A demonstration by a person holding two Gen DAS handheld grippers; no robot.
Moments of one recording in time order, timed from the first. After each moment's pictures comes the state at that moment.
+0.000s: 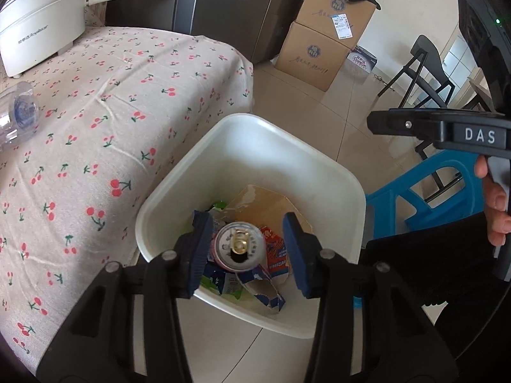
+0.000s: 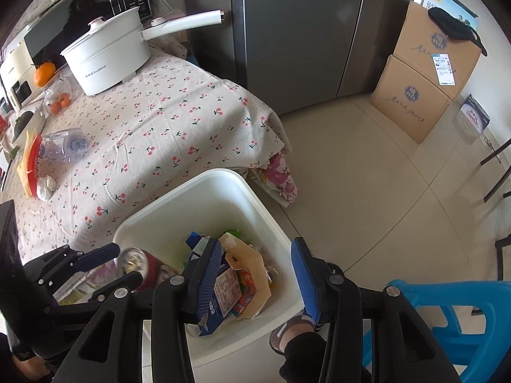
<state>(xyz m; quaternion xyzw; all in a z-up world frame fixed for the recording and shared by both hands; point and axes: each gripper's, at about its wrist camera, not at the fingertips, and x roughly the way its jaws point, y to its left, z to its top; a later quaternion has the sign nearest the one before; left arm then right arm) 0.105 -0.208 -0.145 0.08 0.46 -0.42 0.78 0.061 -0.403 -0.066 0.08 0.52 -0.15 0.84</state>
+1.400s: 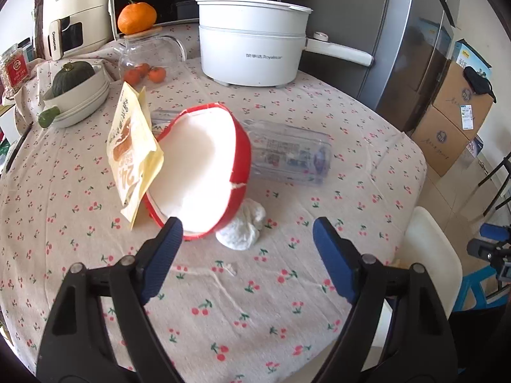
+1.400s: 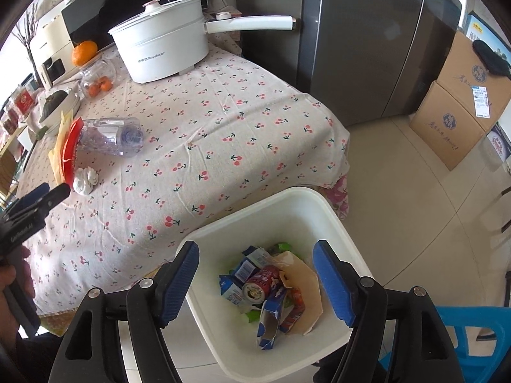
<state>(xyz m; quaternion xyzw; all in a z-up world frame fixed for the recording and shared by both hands) 0.213 -0.025 -0.105 0.02 0.41 -0.15 0.90 0.109 -0.315 -0.066 0.06 0.52 -0.08 0.85</state>
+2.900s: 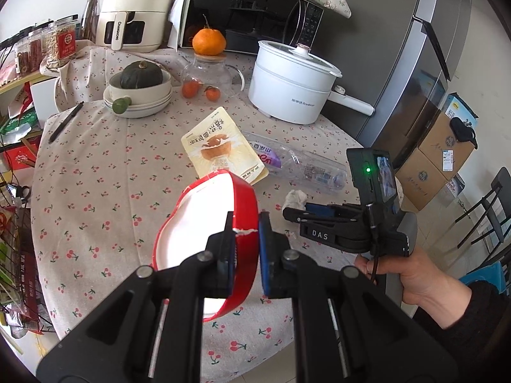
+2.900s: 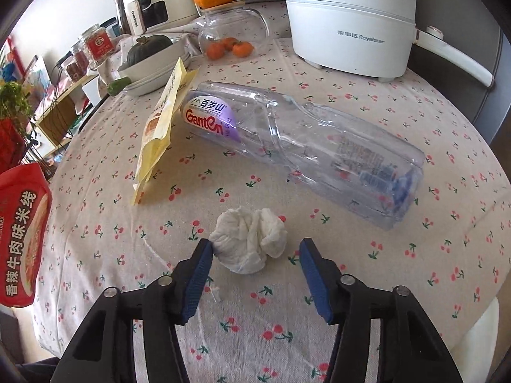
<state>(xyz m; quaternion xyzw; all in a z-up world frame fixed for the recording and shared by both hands) 0.152 0.112 -0.050 -0.07 0.38 -0.16 0.91 0.249 -0.088 -0.131 0.01 0.49 0.14 0.86</state>
